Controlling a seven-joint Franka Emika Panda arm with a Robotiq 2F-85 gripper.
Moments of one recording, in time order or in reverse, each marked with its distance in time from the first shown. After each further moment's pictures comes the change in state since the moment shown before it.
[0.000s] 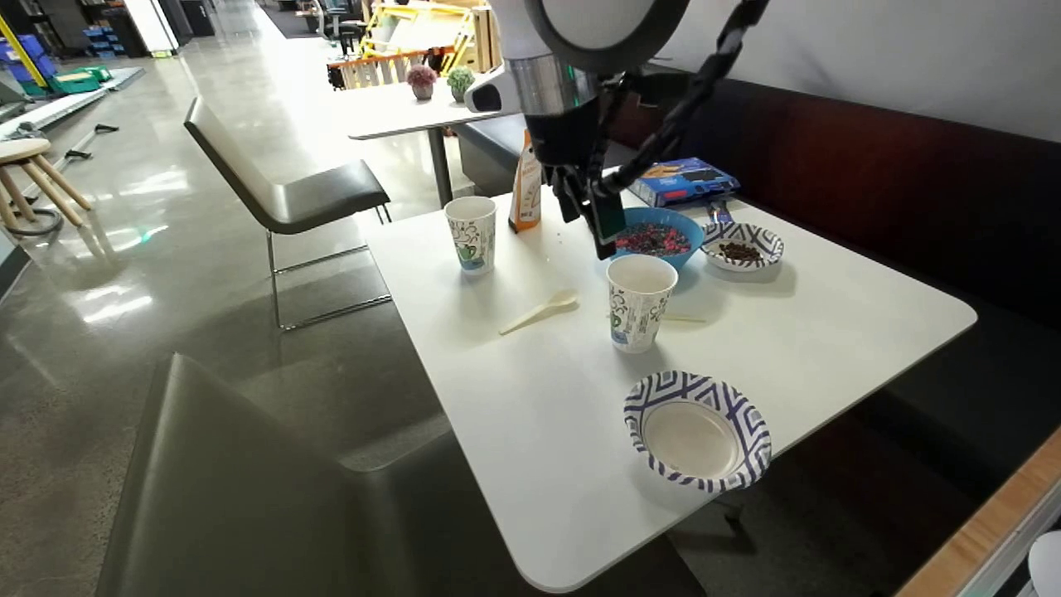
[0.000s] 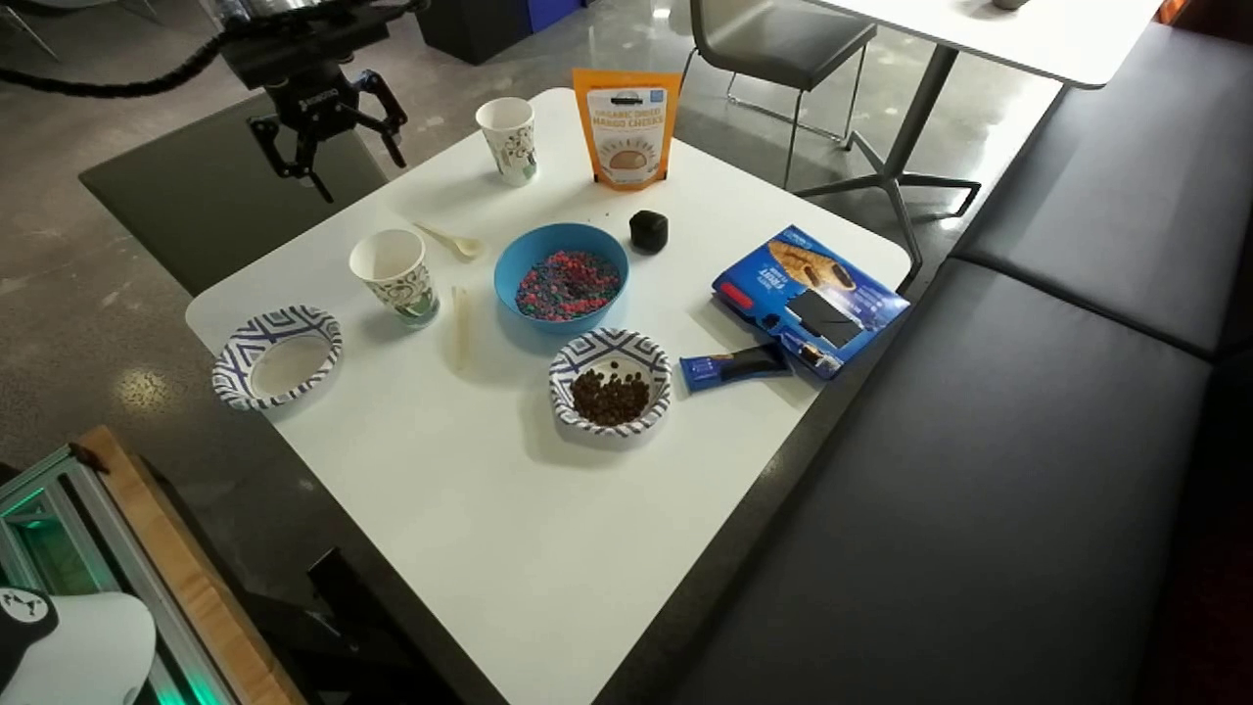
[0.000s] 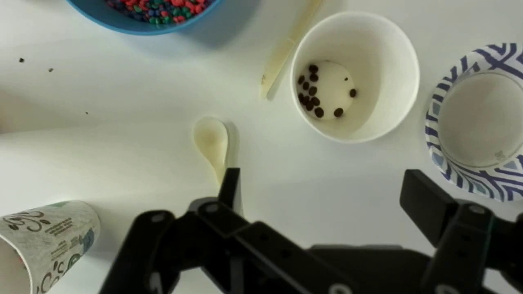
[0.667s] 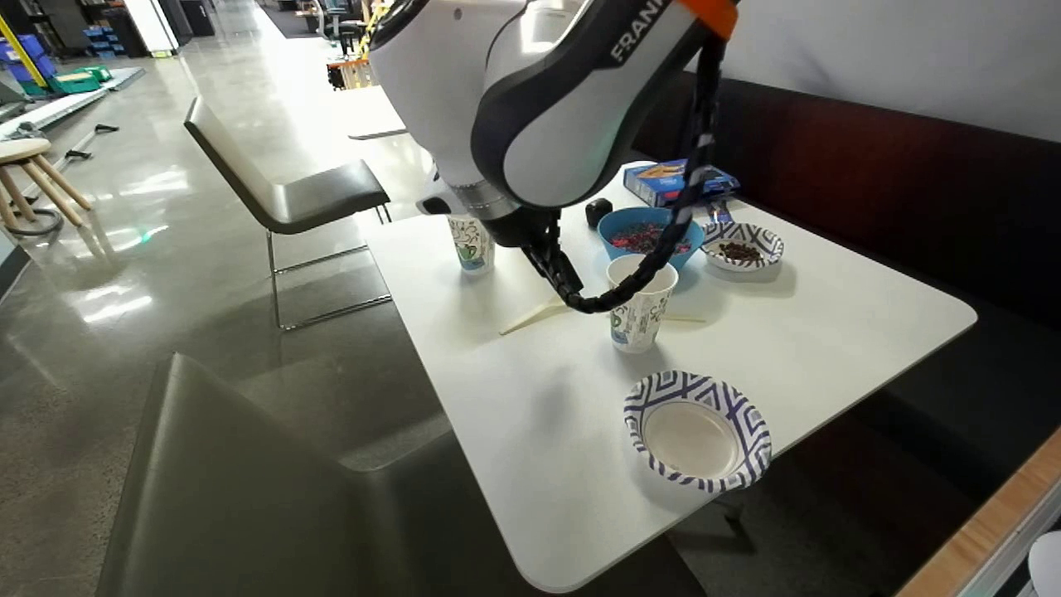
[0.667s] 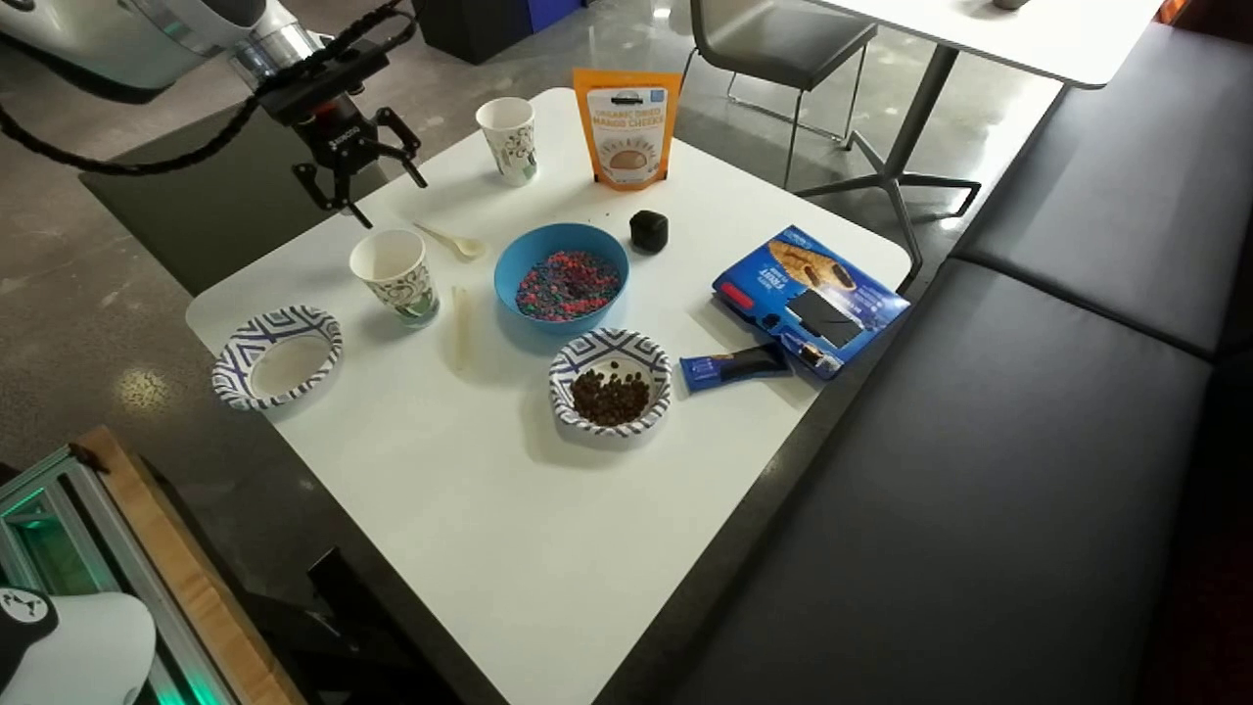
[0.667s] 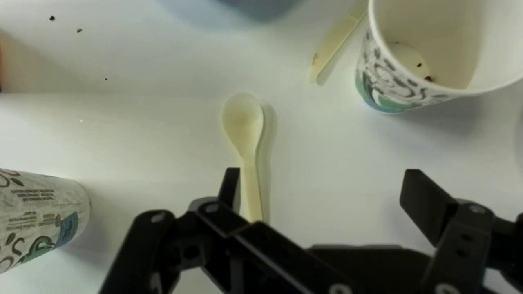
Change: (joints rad) arm 0.088 0.268 0.019 0.167 -0.336 -0.038 0.235
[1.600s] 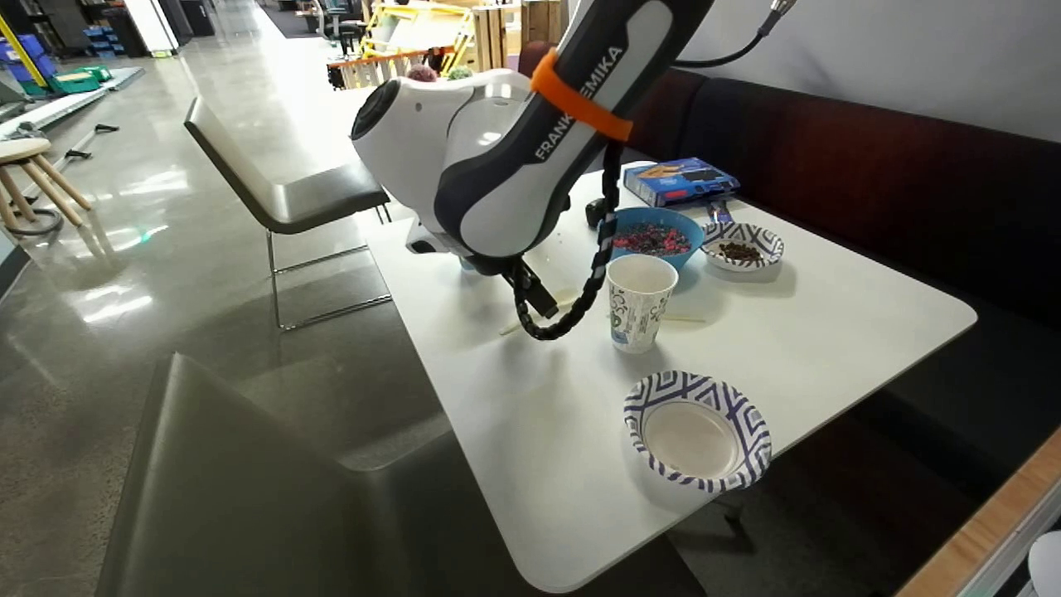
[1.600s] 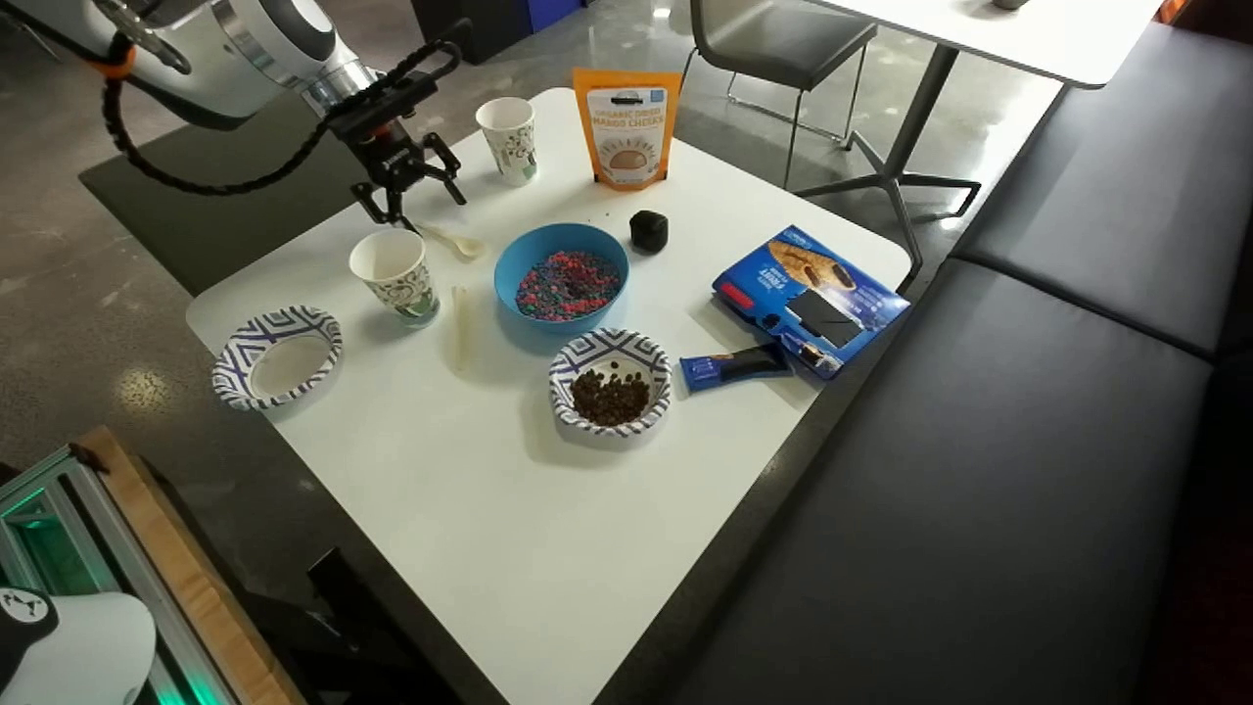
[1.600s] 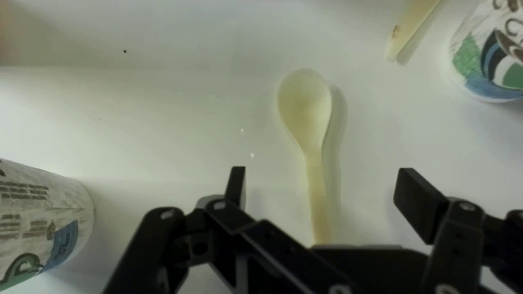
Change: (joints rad) arm 0.006 0.264 -0.007 0.265 -0.089 -0.083 -0.008
